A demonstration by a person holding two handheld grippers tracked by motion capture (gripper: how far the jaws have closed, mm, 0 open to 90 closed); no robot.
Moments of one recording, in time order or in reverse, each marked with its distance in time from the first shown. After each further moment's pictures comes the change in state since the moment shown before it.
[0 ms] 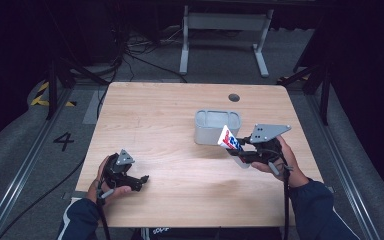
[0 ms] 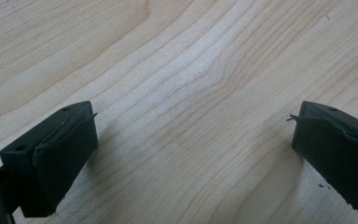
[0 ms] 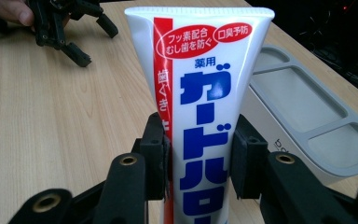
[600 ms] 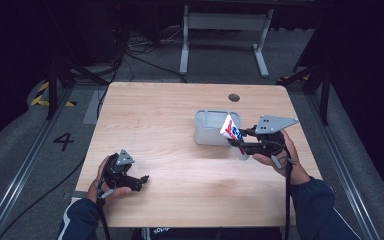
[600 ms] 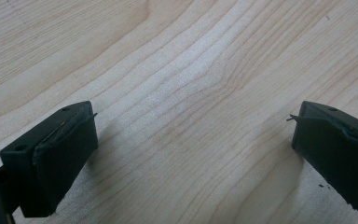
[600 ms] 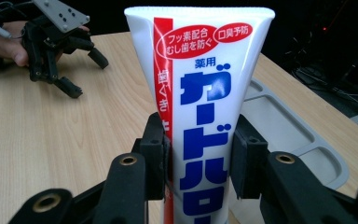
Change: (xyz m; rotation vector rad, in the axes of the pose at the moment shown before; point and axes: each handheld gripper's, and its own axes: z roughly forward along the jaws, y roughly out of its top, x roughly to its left) left arm 0.000 0.000 0.000 0.000 0.001 0.000; right arm -0.012 0.013 -0.009 -0.089 -0.032 0.032
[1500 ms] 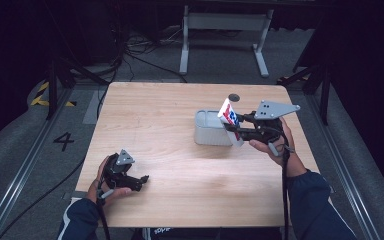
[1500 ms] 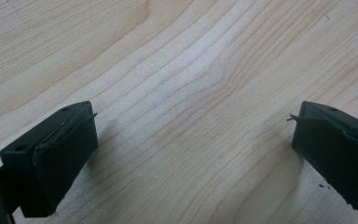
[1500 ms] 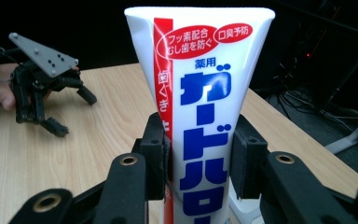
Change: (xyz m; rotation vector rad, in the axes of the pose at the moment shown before) left arm 0.000 0.000 0.000 -0.001 -0.001 0.000; right arm -0.015 0.031 0.005 -0.099 -0.028 -0.004
